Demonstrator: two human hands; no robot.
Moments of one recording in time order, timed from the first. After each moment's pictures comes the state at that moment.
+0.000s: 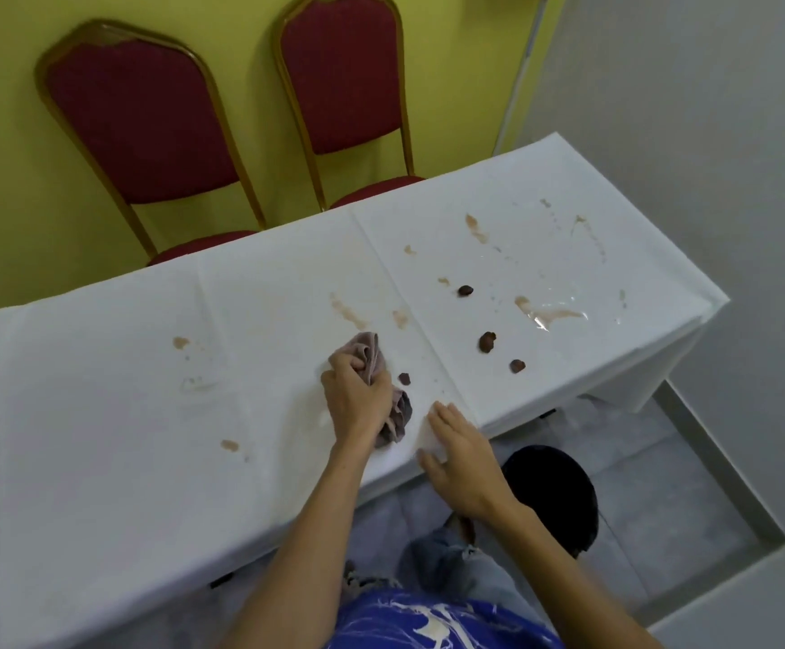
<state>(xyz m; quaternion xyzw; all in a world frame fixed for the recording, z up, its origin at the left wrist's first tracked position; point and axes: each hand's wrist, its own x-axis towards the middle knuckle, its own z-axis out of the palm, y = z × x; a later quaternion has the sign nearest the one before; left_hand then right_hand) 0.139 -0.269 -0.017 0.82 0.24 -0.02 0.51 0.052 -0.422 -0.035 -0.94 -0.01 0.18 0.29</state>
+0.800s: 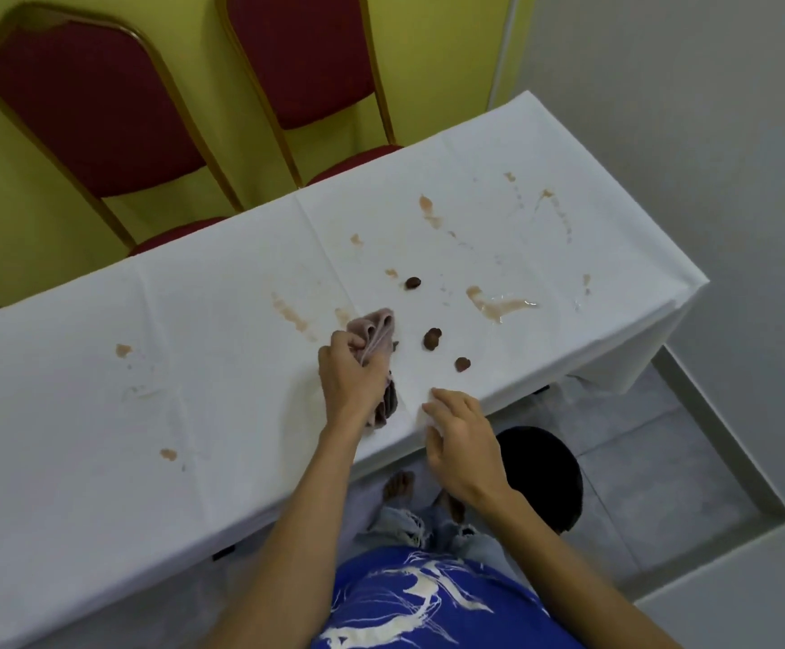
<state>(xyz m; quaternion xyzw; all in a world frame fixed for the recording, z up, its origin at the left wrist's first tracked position) 0.165 -0.366 0.001 0.86 0.22 -0.04 0.46 0.074 -0.514 -0.031 -0.95 -0.01 0.09 0.29</state>
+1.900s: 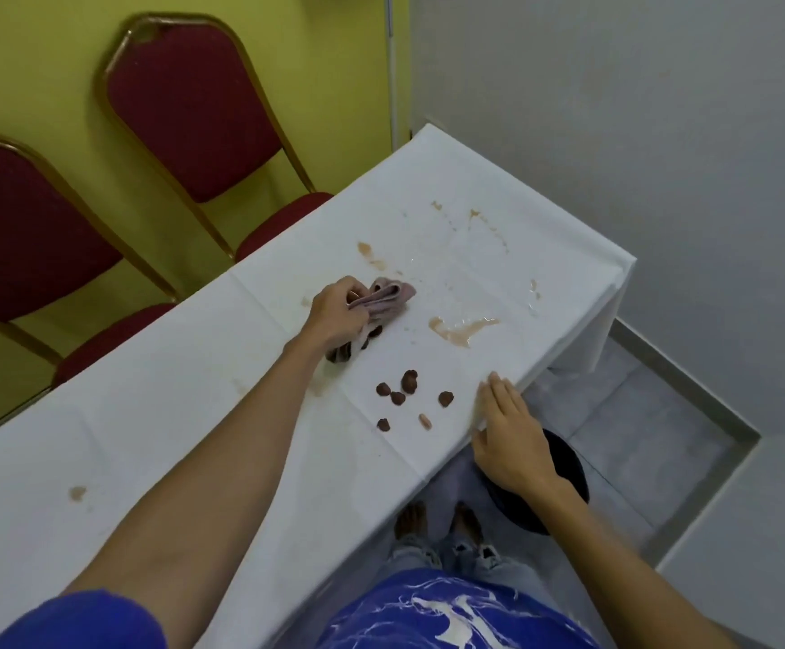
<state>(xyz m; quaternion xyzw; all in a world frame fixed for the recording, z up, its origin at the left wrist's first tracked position) 0.339 -0.384 0.027 0.90 -0.08 -0.22 0.36 0.104 -0.563 -0.037 -0.95 0.16 0.16 0.20</state>
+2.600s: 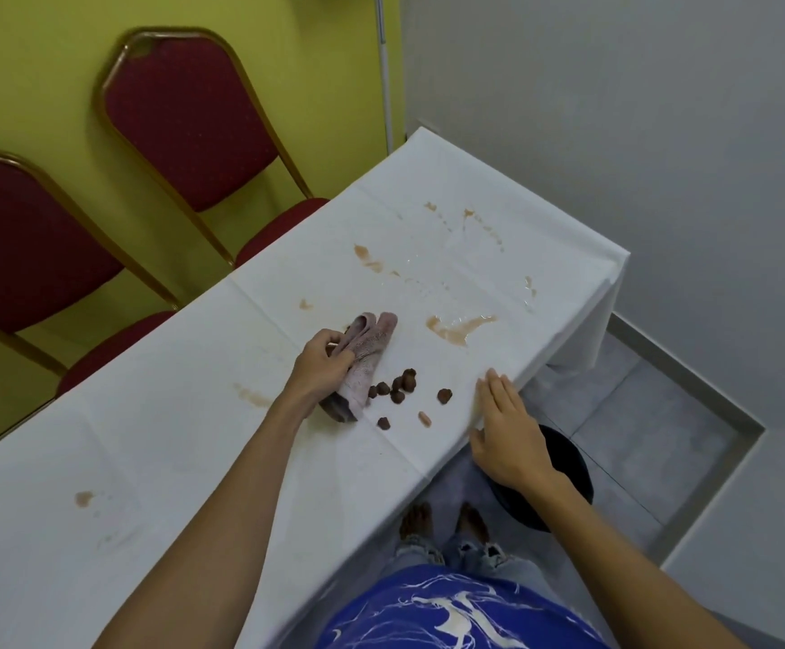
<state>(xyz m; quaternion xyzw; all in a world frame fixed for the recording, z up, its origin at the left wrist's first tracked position) 0.289 -0.341 -0.001 0.85 0.04 -0.28 0.45 0.103 -0.561 -0.040 -0.95 0.17 0.16 0.21</state>
